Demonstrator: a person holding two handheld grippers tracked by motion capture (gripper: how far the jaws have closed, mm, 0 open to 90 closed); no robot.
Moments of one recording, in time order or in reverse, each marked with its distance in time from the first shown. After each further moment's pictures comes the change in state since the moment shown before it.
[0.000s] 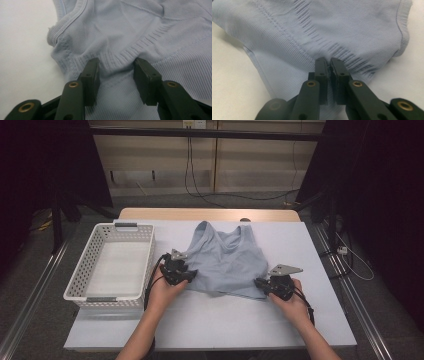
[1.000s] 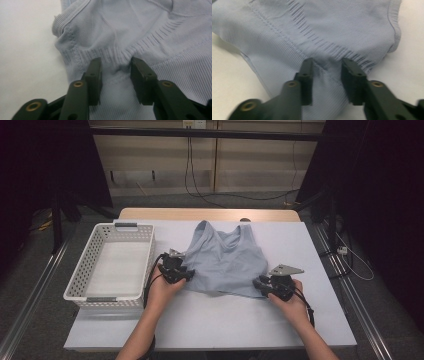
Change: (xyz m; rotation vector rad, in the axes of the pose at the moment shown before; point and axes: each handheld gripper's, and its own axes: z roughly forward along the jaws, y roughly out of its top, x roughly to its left) left arm 0.006 0.000 -0.001 0.046 -0.008 -0.081; right arm 0.002 -0.001 -0.001 -0.020 -0.037 0.048
